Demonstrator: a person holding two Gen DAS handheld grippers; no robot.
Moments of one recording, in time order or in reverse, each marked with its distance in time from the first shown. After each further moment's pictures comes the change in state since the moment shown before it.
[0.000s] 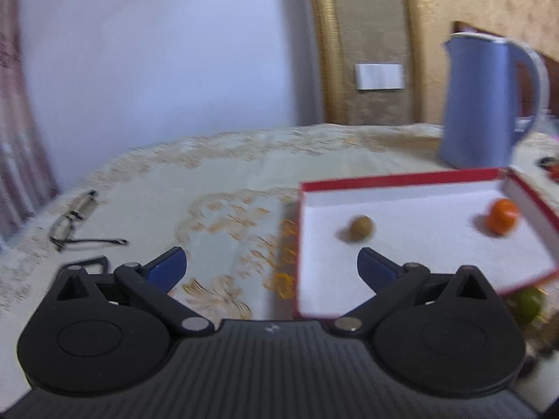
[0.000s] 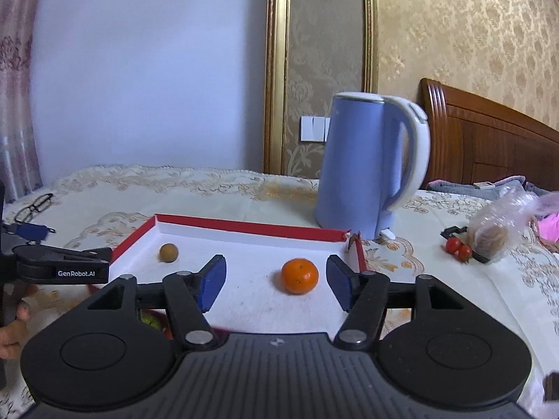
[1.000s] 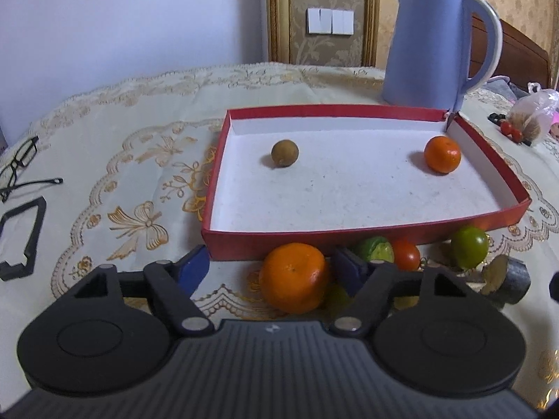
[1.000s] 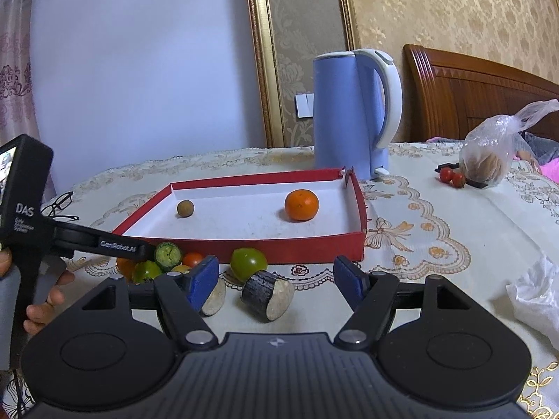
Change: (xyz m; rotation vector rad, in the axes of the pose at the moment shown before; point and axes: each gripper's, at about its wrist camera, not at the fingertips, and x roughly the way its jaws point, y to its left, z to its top) left arm 0.008 -0.035 -0.020 -0.006 0.208 -0.143; right arm -0.037 -0.014 -0.070 0.132 0.019 0.048
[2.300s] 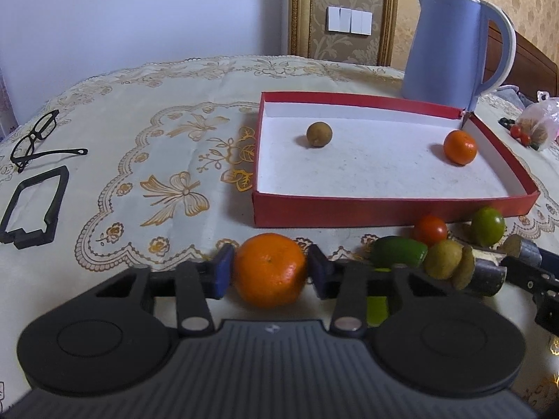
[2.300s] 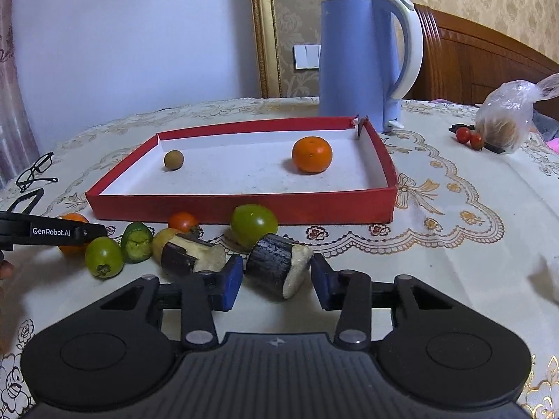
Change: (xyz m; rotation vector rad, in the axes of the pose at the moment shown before) left arm -0.011 0.029 -0.021 -0.046 -0.001 0.013; right arm 0.054 0.017 -0.011 -0.013 0.162 -0.042
